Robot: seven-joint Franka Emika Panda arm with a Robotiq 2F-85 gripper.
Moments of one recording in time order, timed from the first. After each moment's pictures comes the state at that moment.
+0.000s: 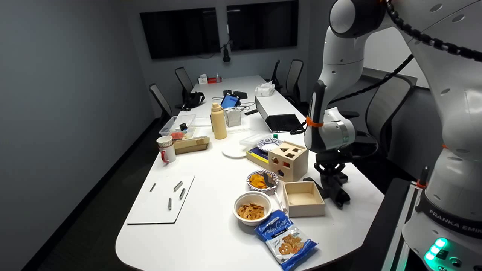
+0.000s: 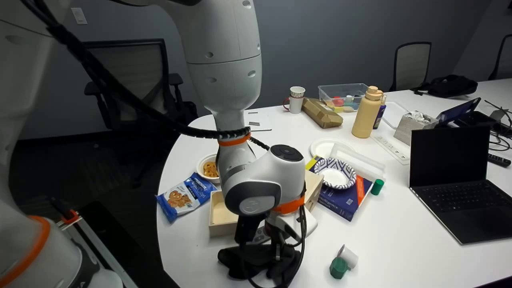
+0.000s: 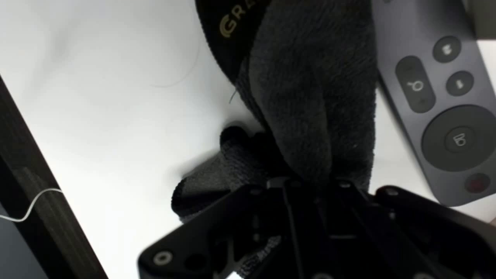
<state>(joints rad) -0.18 0.61 -0.24 -2.49 0.25 3.02 0.36</state>
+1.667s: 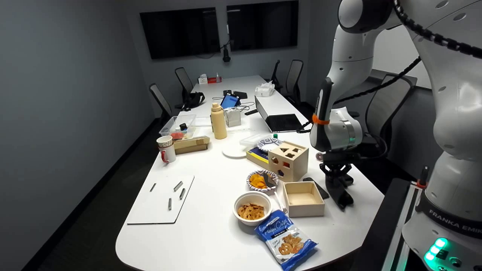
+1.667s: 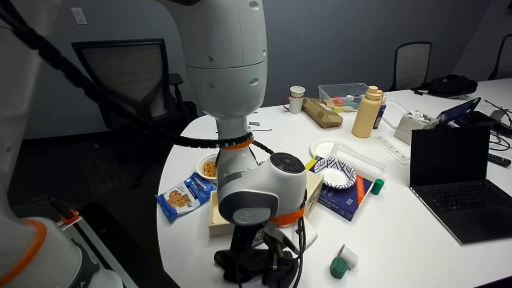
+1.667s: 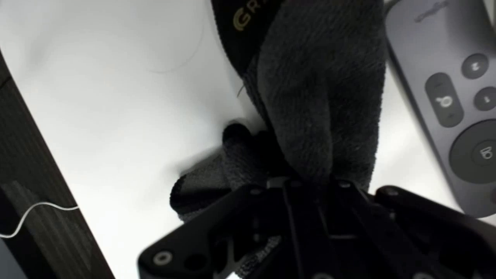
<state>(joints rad) -0.31 0.59 -0.16 -2.54 0.27 3.06 0.28</state>
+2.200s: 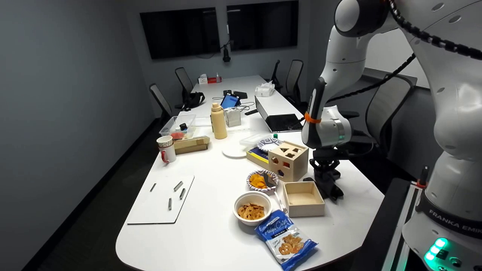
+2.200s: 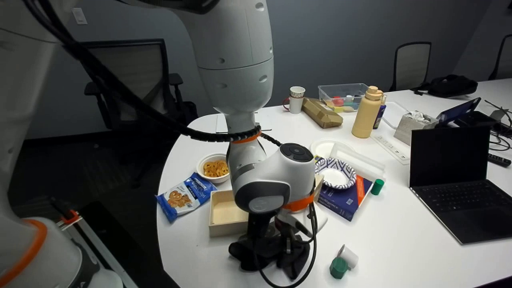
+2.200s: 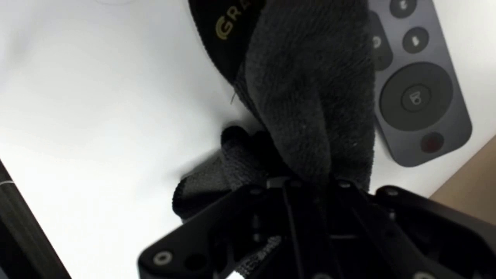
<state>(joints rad) -0.30 0.62 -0.14 -2.43 0.27 3.04 0.28</state>
